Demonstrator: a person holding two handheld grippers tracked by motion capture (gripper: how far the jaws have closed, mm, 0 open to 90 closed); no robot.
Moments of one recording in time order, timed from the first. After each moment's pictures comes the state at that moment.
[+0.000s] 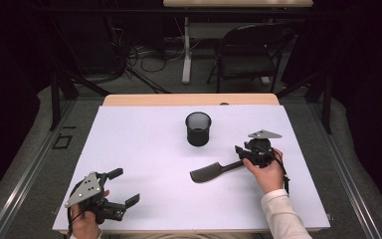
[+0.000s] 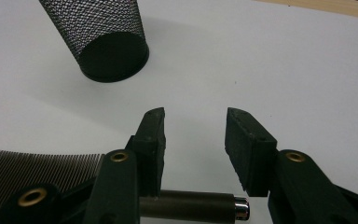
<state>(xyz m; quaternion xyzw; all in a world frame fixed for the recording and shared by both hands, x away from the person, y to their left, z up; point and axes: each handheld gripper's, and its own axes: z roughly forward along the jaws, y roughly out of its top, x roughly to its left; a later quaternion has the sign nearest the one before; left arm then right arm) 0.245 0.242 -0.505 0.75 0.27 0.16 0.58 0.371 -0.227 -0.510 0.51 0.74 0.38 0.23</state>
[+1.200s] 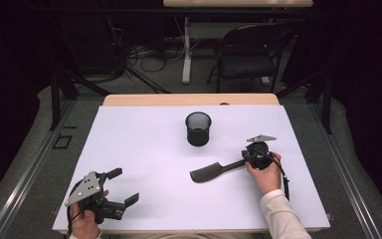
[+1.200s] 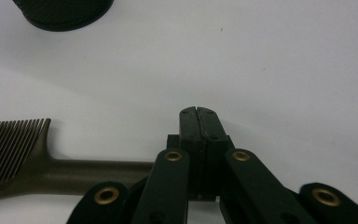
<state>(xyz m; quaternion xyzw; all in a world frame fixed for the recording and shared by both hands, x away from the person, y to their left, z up) 0.247 0.244 -0.507 0.75 0.28 0.16 0.58 0.381 -0.234 -0.542 0.53 0.76 0.31 0.22</state>
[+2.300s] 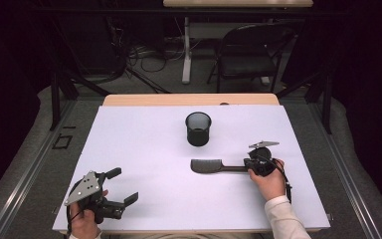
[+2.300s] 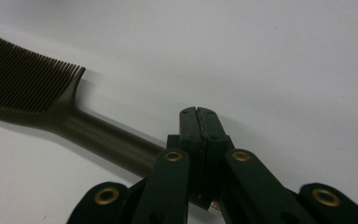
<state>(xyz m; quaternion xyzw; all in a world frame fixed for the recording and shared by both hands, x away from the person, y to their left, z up) 0.248 0.246 -0.507 0.75 0.28 0.16 0.58 0.360 -0.238 -0.541 0.54 0.77 0.29 0.18</state>
